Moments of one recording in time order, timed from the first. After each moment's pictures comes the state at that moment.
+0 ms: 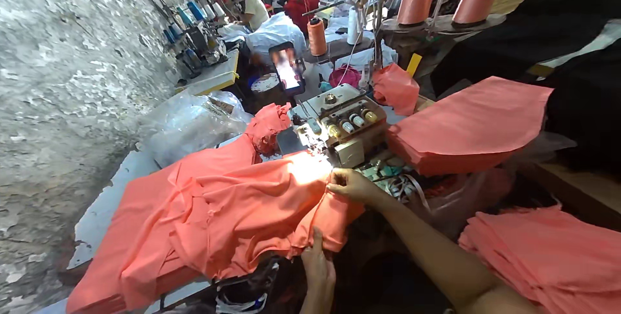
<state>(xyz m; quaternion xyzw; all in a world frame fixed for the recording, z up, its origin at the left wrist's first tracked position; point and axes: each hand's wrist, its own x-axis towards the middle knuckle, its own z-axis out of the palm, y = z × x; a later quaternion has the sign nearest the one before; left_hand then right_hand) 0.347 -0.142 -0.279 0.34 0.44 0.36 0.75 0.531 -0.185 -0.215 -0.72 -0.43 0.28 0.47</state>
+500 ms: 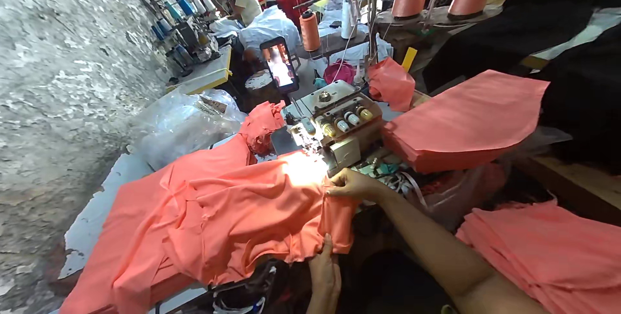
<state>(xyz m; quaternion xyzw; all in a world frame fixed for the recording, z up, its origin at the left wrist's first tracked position) 0.346 -0.155 -0.290 0.37 0.43 0.33 0.76 0.552 -0.188 -0.230 -0.61 -0.48 0.38 0.50</state>
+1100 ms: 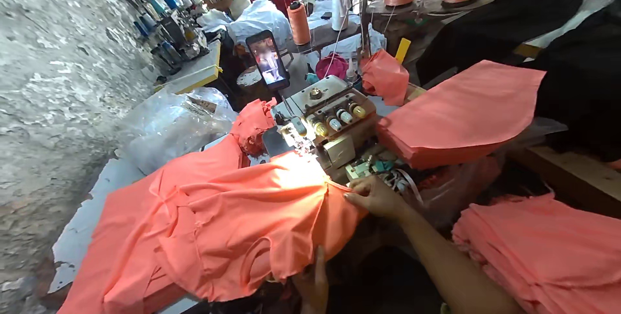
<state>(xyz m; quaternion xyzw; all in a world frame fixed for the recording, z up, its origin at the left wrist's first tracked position) 0.322 -0.141 -0.302 0.68 0.18 0.52 0.49 0.534 -0.240 -0.249 -0.67 -0.45 0.17 0.56</state>
